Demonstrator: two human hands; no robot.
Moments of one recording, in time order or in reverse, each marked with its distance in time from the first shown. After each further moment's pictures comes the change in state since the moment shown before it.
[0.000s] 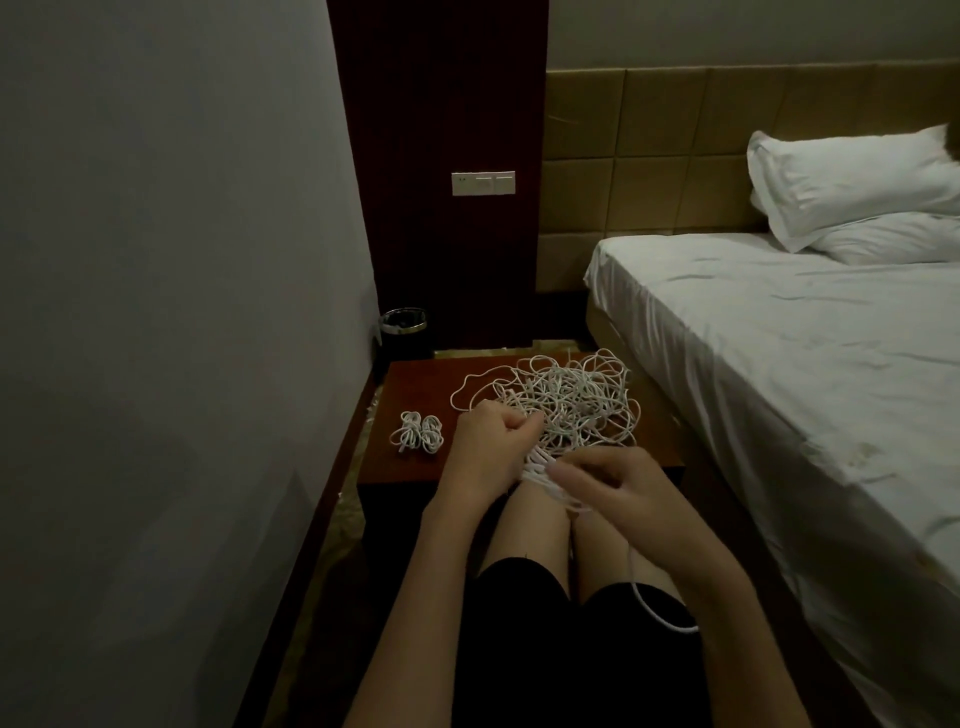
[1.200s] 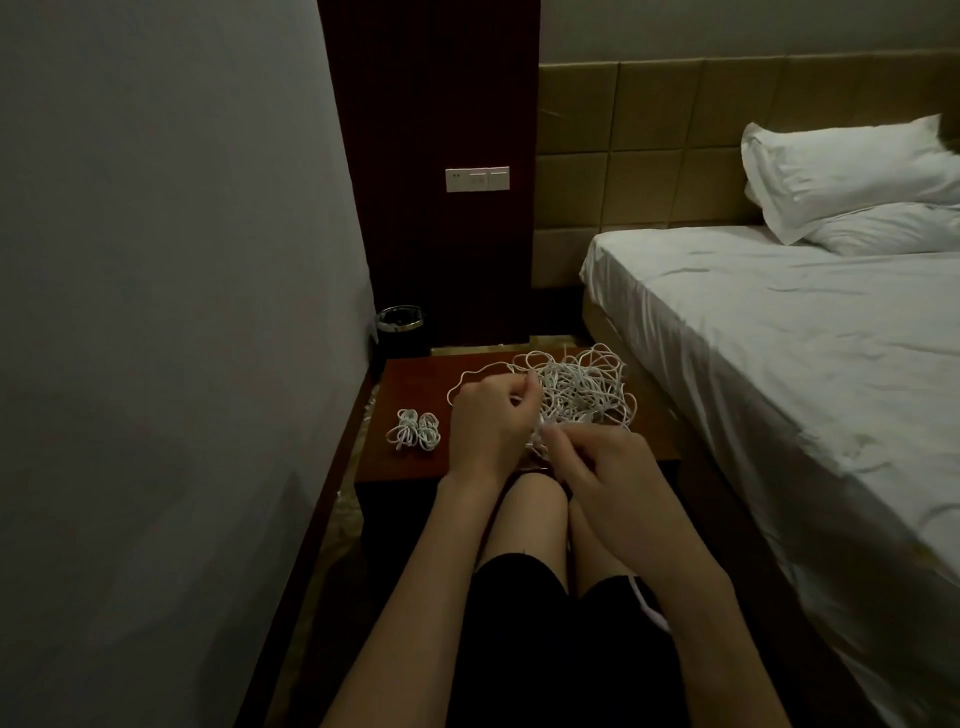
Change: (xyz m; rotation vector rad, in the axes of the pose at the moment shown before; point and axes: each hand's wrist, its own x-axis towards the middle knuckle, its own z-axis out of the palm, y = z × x) left_hand 0.025 -0.009 0.019 0.044 0.276 0.273; right_hand 0.004 -0.016 0.018 -0.318 0.262 -0.133
